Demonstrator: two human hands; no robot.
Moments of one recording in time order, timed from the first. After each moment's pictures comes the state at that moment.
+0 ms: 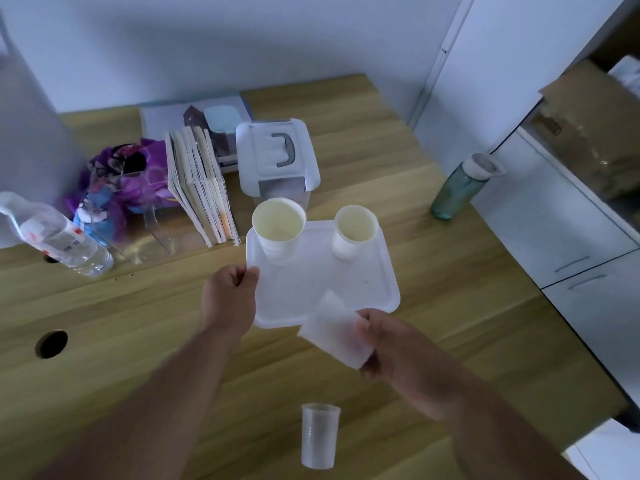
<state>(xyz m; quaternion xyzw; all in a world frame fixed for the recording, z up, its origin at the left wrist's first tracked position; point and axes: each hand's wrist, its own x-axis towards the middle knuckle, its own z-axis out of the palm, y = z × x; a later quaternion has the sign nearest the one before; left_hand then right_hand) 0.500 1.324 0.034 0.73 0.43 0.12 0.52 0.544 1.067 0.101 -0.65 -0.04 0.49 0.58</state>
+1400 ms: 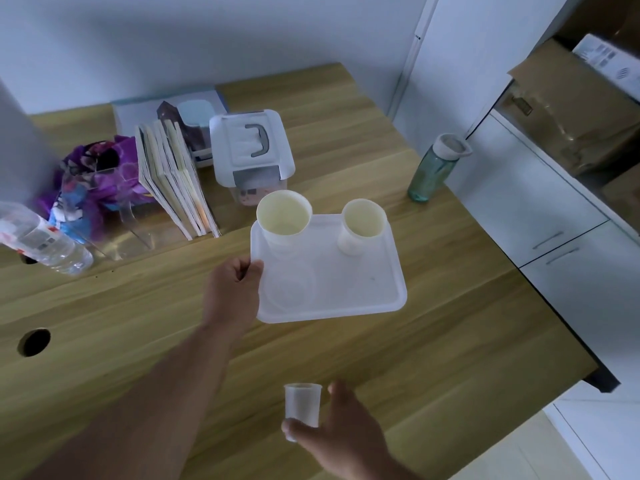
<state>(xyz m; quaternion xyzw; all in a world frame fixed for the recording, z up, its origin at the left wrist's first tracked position) 0.499 1.280 0.046 0.74 0.40 0.09 0.53 0.430 1.057 0.008 -0.89 -0.05 0.41 0.19</state>
